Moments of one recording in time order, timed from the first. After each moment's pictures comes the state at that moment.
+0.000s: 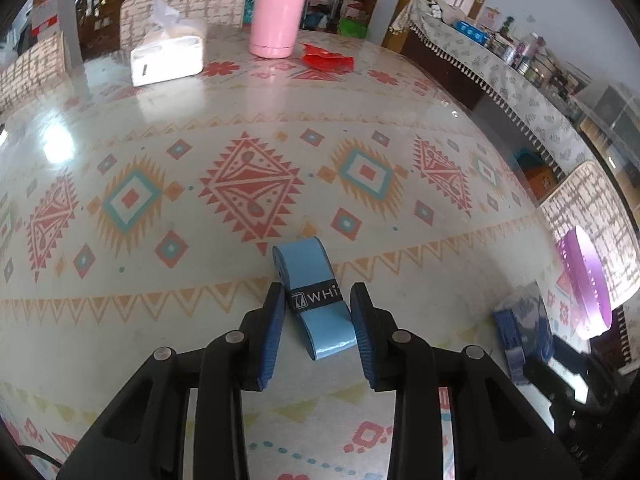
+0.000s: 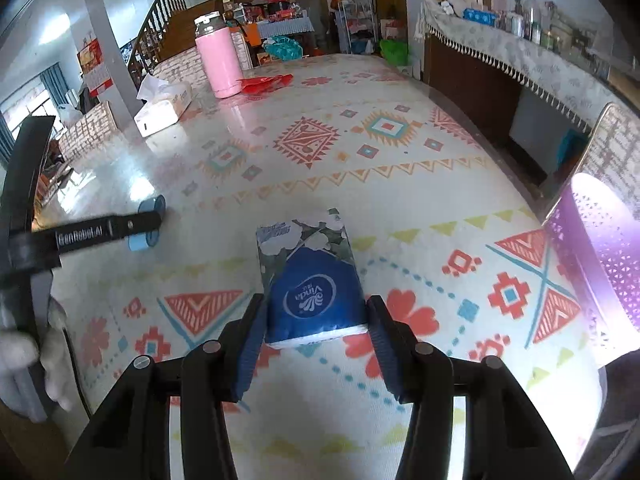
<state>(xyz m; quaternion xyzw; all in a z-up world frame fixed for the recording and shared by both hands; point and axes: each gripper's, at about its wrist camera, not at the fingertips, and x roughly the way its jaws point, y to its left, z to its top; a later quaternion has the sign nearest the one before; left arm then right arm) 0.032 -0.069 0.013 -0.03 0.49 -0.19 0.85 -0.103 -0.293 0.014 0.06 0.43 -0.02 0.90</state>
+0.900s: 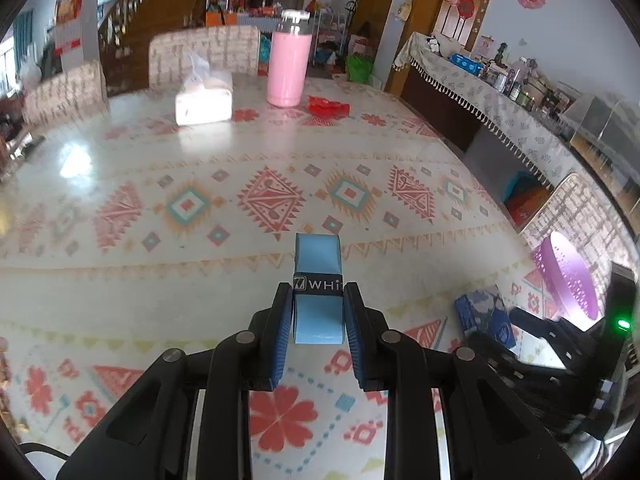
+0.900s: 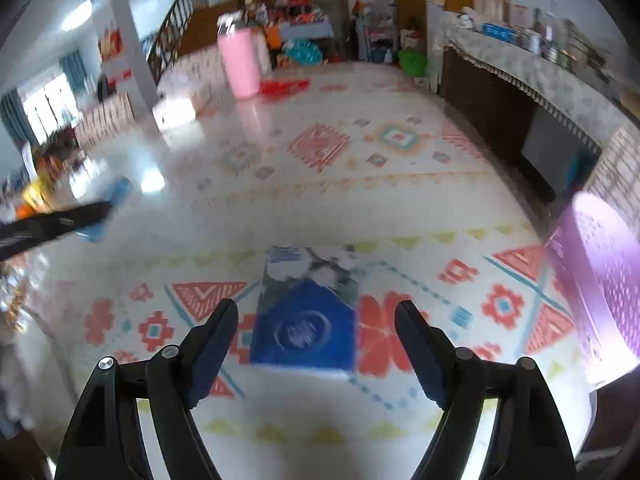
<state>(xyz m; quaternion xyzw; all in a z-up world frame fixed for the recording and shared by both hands) -0.050 -0.055 0.069 -0.02 0.42 -0.16 0.89 -0.093 -0.282 0.009 0.01 0.44 0.01 0.90</state>
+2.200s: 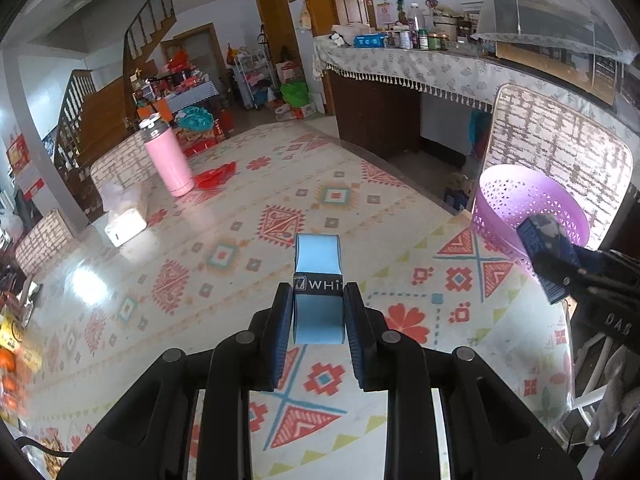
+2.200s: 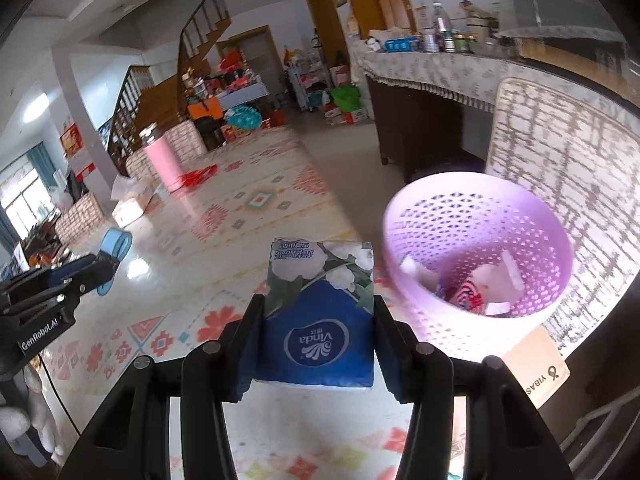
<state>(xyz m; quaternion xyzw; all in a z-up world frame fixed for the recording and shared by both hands) -0.116 -0.231 0.103 0.18 0.33 -0.22 0.90 -0.206 -0.450 0.063 0.16 0.33 -0.07 0.93</state>
